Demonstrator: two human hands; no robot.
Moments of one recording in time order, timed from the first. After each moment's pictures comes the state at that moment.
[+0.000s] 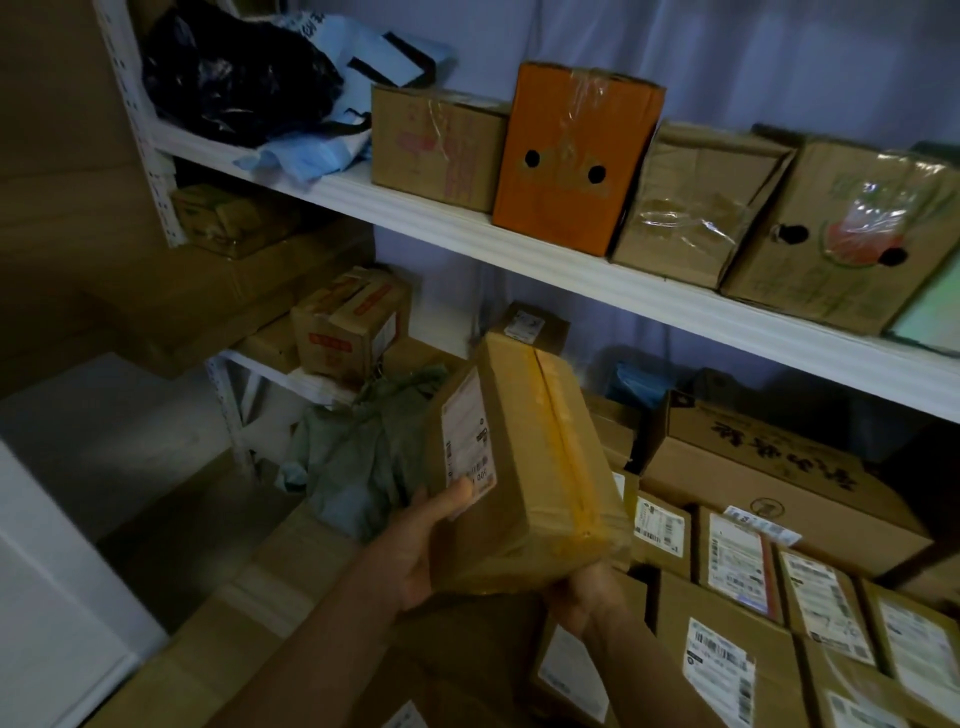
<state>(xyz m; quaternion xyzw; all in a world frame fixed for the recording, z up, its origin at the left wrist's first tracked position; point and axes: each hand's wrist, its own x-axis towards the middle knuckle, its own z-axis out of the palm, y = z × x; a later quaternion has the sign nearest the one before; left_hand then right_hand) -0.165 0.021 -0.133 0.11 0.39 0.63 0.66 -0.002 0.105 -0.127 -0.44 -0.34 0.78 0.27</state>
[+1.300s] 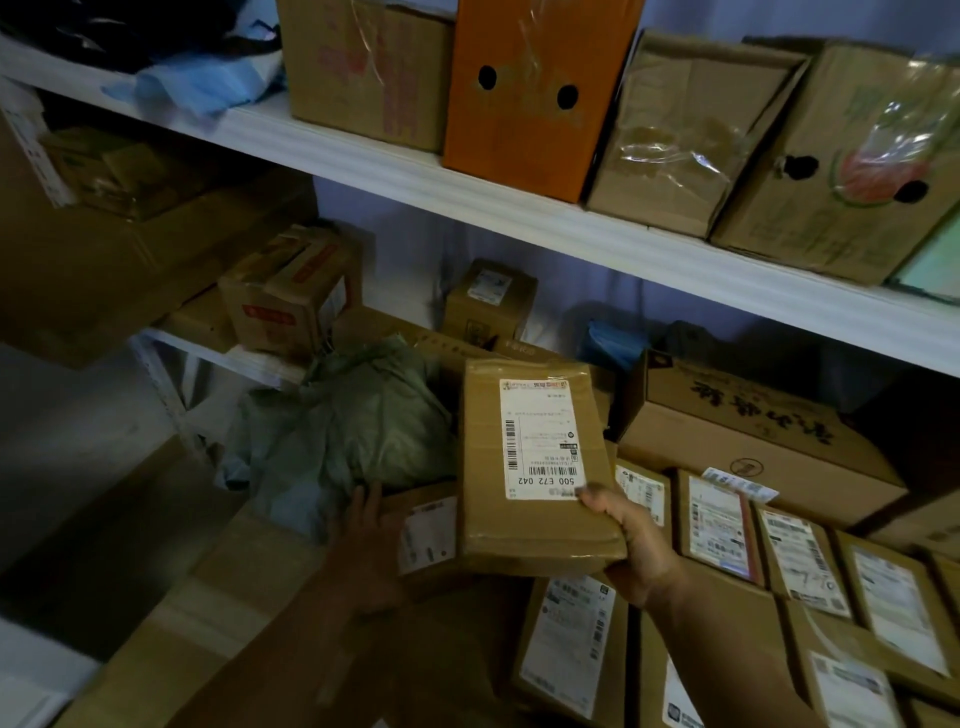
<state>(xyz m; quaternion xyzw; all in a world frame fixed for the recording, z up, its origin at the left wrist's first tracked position) -0.204 0.058 -0.239 0.53 0.82 -0.01 0.23 0.038 0.183 -0.143 -0.40 -0.45 0.77 0.21</state>
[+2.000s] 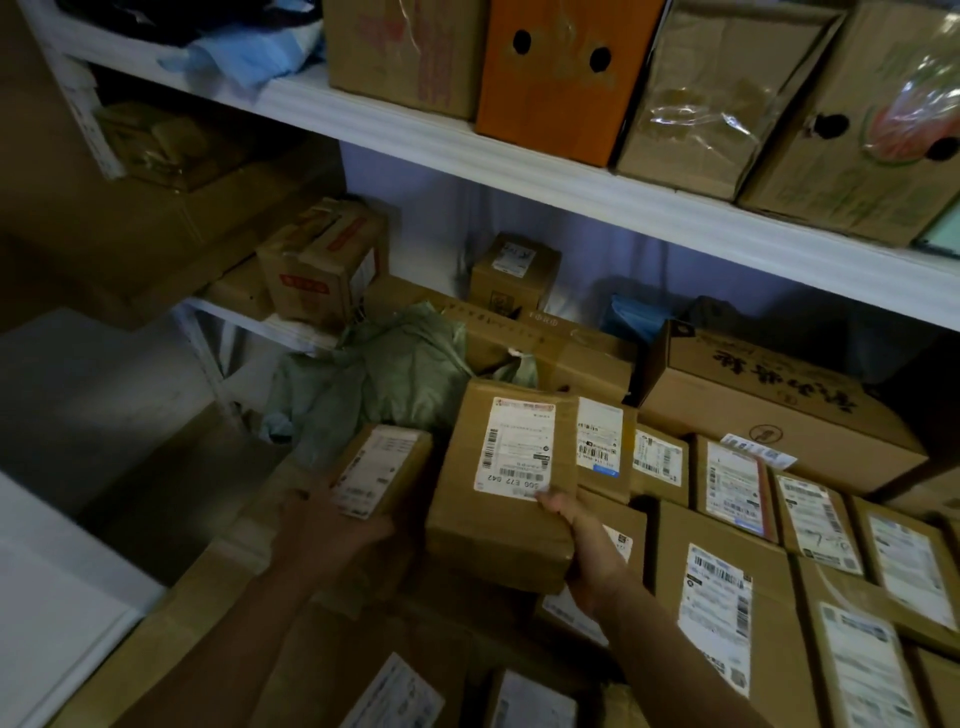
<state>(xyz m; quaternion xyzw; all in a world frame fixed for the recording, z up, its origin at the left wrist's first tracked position) -0.218 -0.030 -0.205 0.25 0.86 0.31 0.31 0.014 0.105 -0.172 -0.48 -0.37 0.77 0.20</state>
